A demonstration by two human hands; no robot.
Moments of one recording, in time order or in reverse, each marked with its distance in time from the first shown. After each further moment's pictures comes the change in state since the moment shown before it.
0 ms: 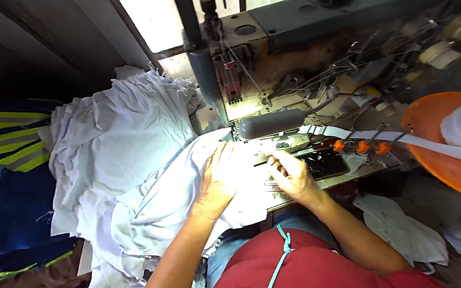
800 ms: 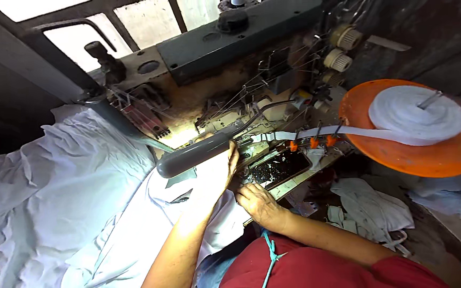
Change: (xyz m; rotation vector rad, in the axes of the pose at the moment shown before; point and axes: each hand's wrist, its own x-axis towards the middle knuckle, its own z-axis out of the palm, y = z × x) left_hand 0.097 0.049 0.024 -0.133 0.002 0.140; right_hand -0.064 0.021 0.031 -0.310 -0.154 -0.164
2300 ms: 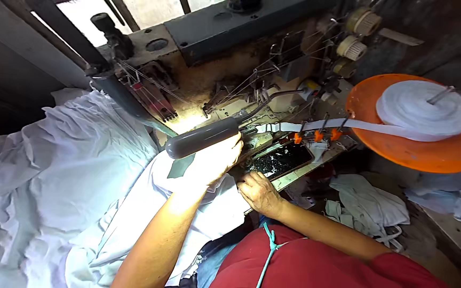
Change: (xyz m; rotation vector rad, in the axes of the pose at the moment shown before) left_hand -0.002 -0.024 -0.009 0.044 -0.057 0.485; right_hand -0.001 0.007 0.008 -0.020 0.041 0.025
